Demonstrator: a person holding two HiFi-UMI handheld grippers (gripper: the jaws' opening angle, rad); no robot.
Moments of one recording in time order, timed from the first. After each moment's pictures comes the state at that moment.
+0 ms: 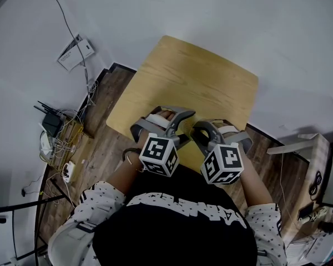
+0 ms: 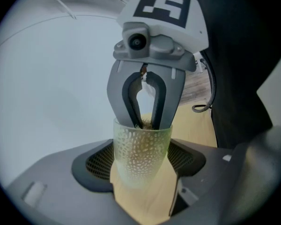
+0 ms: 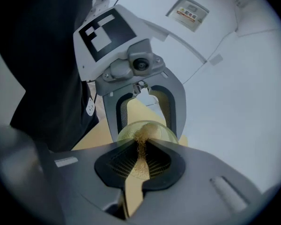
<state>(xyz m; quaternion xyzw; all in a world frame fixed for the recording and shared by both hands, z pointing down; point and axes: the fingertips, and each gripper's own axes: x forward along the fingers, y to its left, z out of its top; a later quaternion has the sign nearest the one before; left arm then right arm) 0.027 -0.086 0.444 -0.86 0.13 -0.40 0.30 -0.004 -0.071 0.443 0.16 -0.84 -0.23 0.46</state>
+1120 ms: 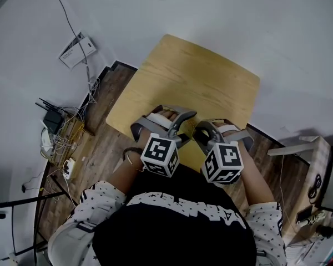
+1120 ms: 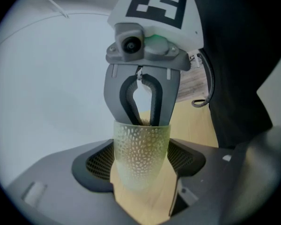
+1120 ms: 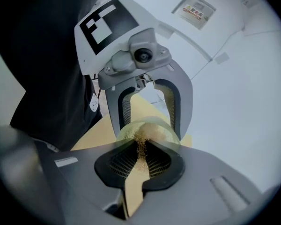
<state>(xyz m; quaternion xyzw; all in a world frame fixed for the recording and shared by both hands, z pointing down) 0.035 -0.086 0.447 -0.84 0.12 -0.42 0.32 0.008 -0.072 0.453 0.13 -0.84 -0.22 0.48</state>
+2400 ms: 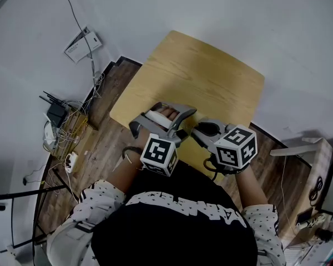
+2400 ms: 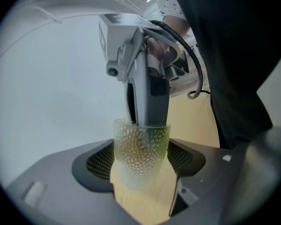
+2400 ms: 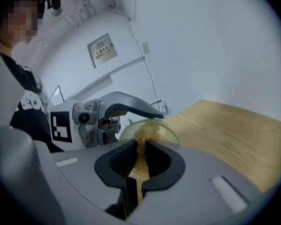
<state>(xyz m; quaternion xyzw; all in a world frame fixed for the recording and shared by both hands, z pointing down) 0.022 -0.079 0.443 -0.81 0.14 -0.44 0.36 -0.007 -0.072 0.431 0.21 -0.92 0.26 0.18</state>
